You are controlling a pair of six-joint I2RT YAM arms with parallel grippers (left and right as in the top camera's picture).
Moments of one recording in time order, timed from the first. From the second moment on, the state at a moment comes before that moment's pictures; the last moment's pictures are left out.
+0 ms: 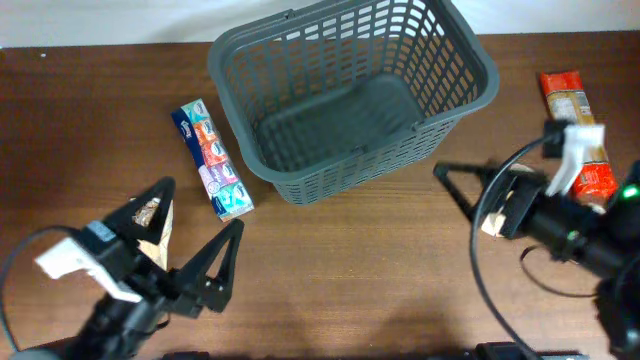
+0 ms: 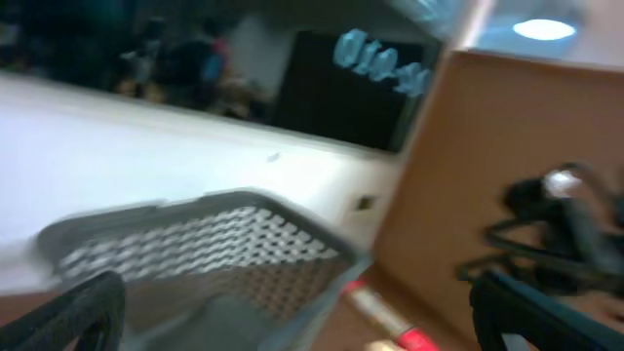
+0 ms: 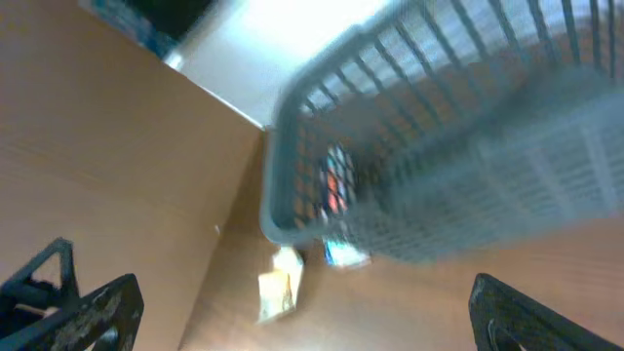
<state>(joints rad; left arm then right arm) 0.00 0.50 1.07 -0.35 0.61 -0.47 0.01 0.95 1.50 -0.97 -0.69 0.52</state>
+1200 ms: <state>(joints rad) -0.75 1.39 2.01 -1.48 0.27 -0.49 0.01 1.63 2.48 -1.57 -0.38 0.18</state>
